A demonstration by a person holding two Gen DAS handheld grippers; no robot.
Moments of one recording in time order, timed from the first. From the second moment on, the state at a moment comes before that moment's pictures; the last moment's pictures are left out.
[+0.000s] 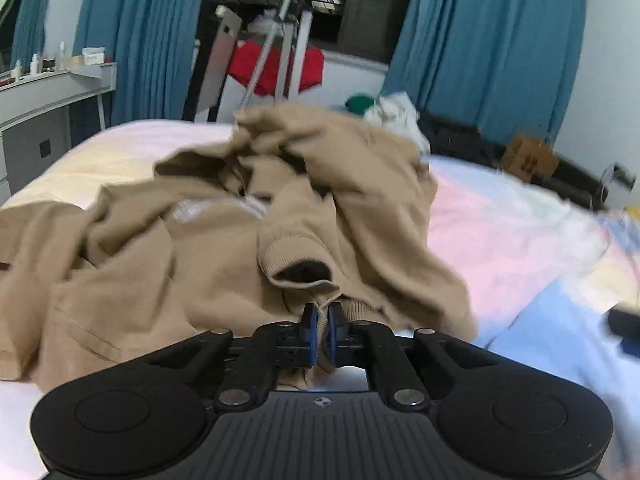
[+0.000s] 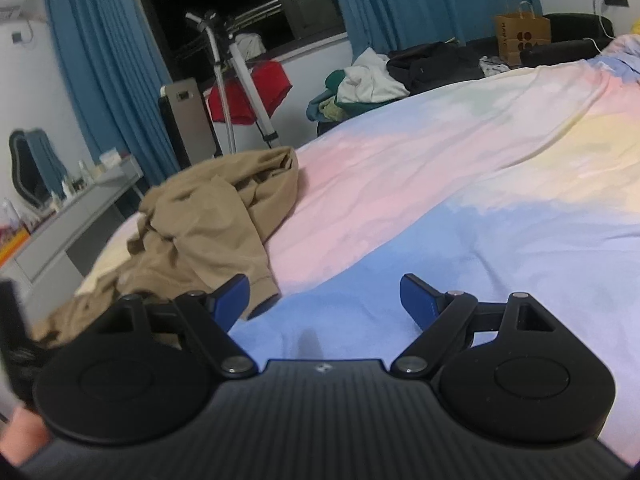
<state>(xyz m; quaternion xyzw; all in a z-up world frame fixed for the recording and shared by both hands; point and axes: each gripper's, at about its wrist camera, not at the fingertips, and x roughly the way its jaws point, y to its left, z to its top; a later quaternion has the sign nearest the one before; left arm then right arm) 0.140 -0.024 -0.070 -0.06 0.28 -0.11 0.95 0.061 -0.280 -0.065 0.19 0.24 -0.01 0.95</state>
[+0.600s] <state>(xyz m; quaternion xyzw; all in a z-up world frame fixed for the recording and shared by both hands) -0.017 0.101 0.031 -0.09 0.30 -0.10 0.95 0.011 -0.192 -0.041 0.06 0.22 0.18 0.96</state>
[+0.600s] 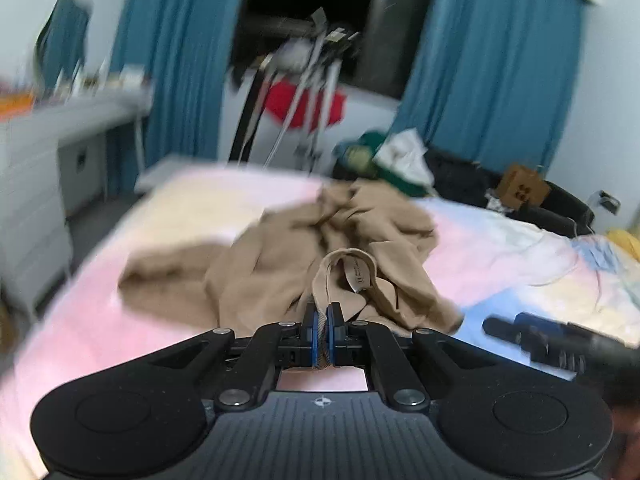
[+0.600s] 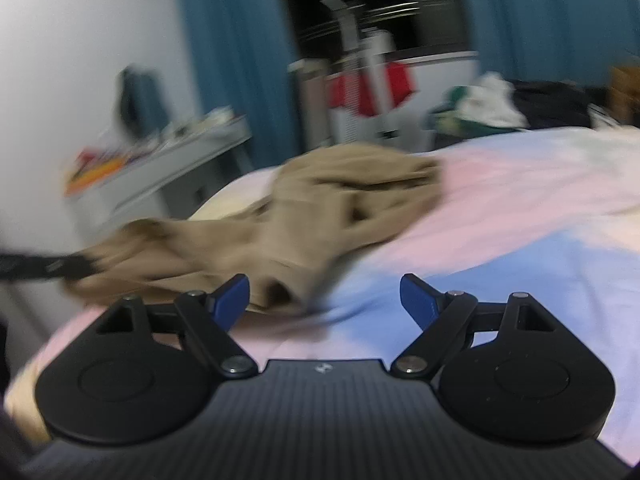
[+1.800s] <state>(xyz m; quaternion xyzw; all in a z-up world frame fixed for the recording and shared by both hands) 0.024 0.071 -0.028 0.00 0.36 -0.12 0.93 0.048 -0.219 -0.059 0.11 0.21 -0.08 0.97</state>
